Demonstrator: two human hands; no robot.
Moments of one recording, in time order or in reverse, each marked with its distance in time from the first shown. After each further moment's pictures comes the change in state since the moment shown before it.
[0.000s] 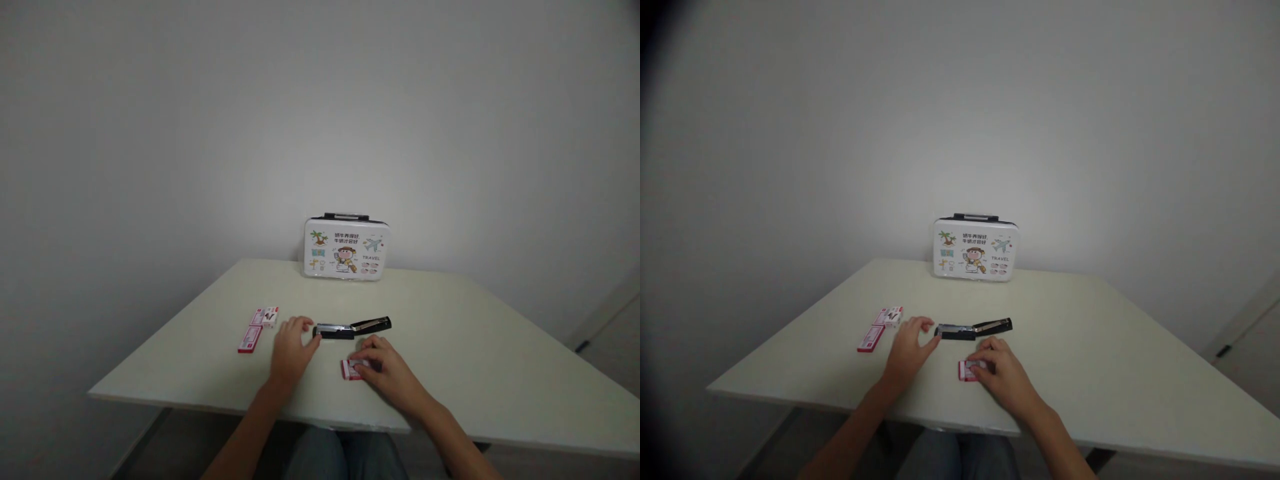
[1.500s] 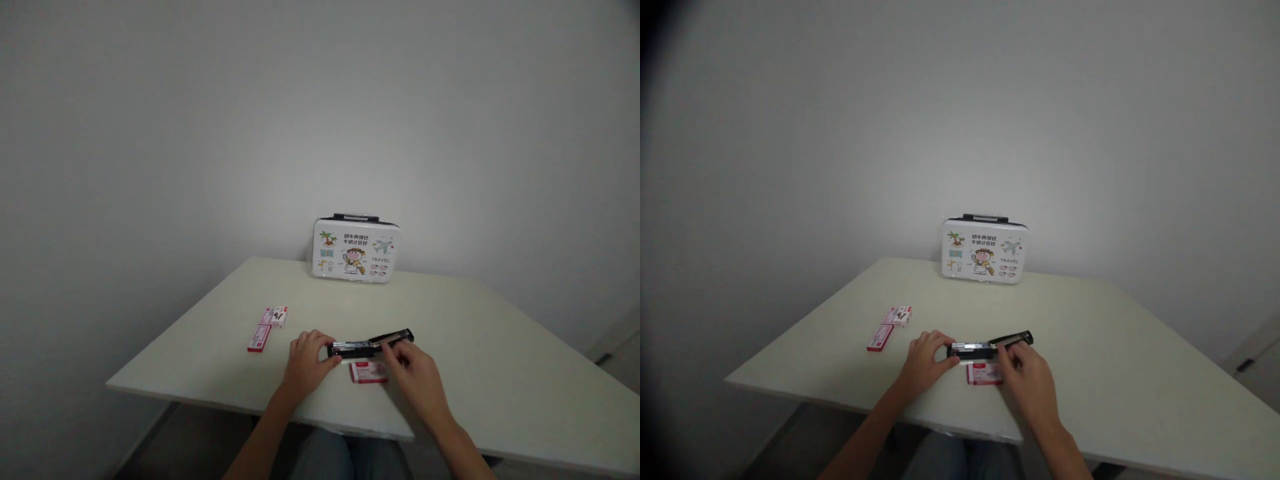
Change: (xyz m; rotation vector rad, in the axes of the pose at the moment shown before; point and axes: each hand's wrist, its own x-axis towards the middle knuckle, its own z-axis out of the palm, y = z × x) left_hand -0.015 -0.003 0.009 0.014 -0.168 0.095; right_hand -0.008 0.001 -0.006 -0.241 0.330 0.263
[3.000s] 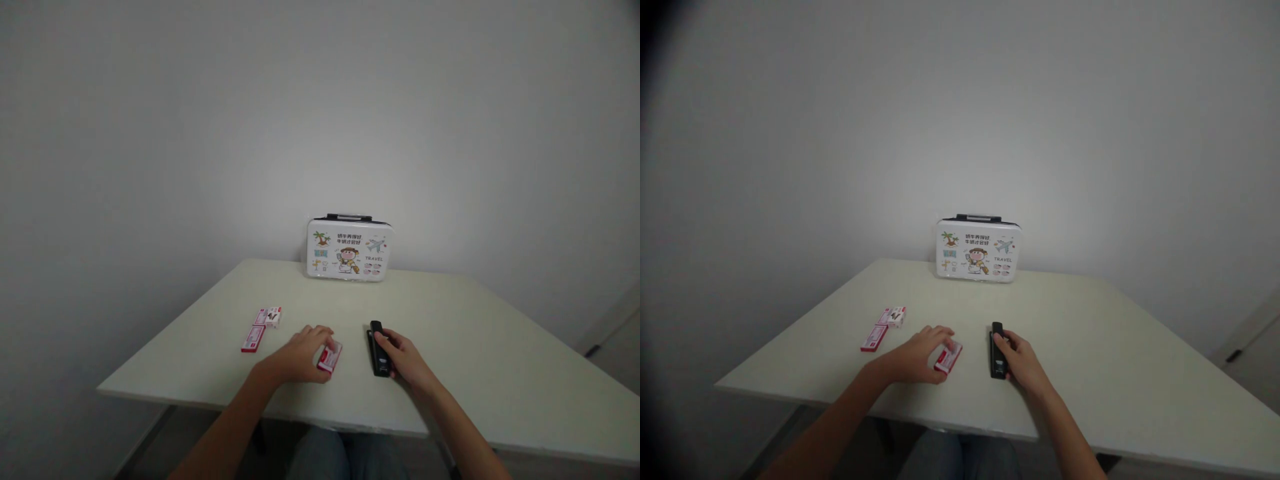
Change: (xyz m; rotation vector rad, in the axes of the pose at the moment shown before) left_hand 0.021 0.004 -0.045 0.005 -0.360 0.322; right_hand 0.026 0.048 0.027 0.738 -0.256 0.345
